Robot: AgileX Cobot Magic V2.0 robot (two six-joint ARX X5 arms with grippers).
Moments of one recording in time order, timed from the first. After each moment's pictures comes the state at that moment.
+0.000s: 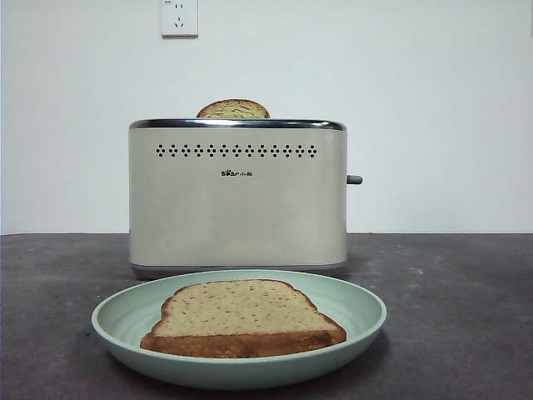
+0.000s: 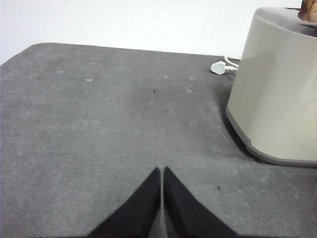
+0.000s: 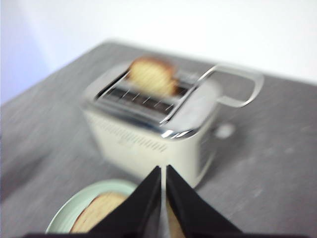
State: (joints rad) left arm 0.04 0.00 0.03 -0.18 0.11 -0.07; right arm 0.45 0.71 1.02 -0.60 -0.15 0.11
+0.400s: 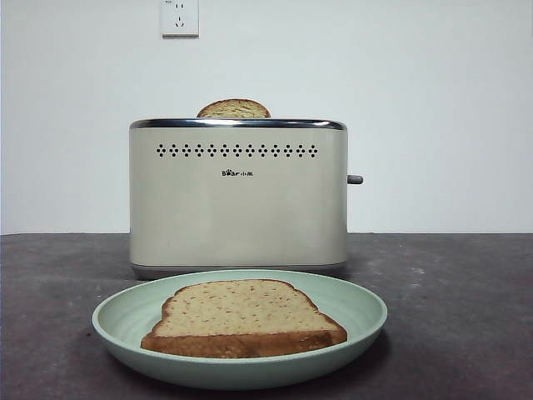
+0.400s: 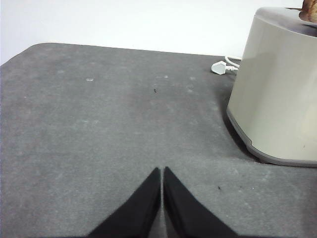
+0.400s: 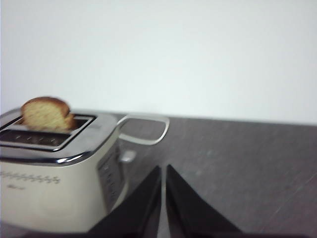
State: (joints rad) left arm 0.04 0.00 0.03 -0.18 0.11 -0.07; right arm 0.04 0.36 0.51 -0.16 -0.25 0.09
